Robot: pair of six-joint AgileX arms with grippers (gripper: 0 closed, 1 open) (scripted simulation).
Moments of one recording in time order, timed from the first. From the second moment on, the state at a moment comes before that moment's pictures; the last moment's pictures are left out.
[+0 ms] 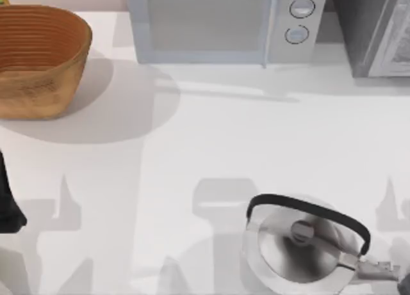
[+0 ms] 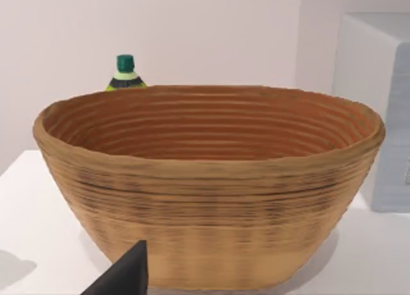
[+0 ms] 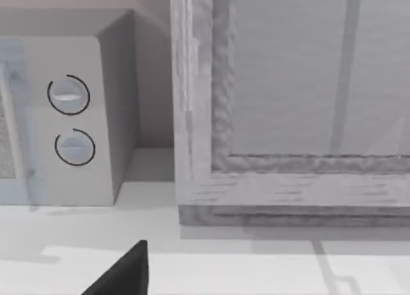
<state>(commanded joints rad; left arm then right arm) 0.00 0.00 0.00 0.00 0.00 0.00 0.00 0.00 0.00 0.00 0.00 0.00</state>
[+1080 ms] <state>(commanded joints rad) 0.00 0.00 0.00 0.00 0.00 0.00 -0.50 0.72 0.22 0.57 -0.47 0.03</state>
